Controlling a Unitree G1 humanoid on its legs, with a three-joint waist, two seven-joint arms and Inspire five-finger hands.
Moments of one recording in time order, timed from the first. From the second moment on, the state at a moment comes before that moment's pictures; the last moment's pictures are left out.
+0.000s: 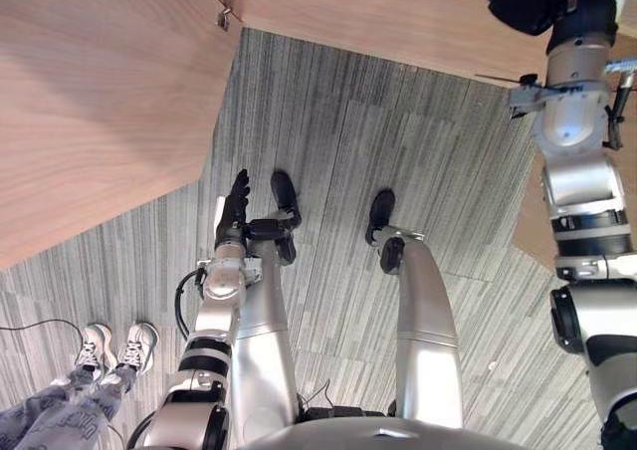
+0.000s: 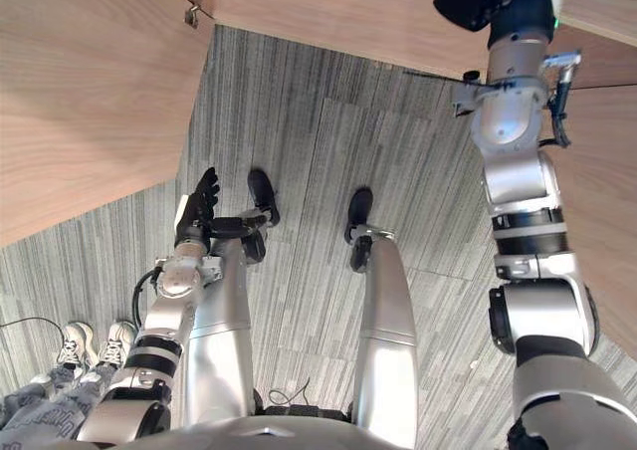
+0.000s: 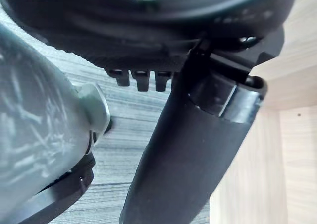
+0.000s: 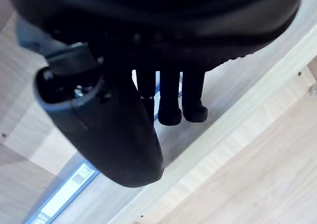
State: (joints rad) left arm -0.25 0.15 0.06 0.49 -0.03 -0.13 0.13; right arm -0.89 -0.63 0.04 0.31 -0.14 -0.09 -0.31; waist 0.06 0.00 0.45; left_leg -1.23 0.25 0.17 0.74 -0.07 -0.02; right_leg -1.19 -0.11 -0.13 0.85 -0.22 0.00
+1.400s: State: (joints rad) left arm -0.31 0.11 0.06 0.51 -0.10 -0.10 0.16; right arm -0.73 -0.57 -0.23 0.20 0.08 -0.01 -0.43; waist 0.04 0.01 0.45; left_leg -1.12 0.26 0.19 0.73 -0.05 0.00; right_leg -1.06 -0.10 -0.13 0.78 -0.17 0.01
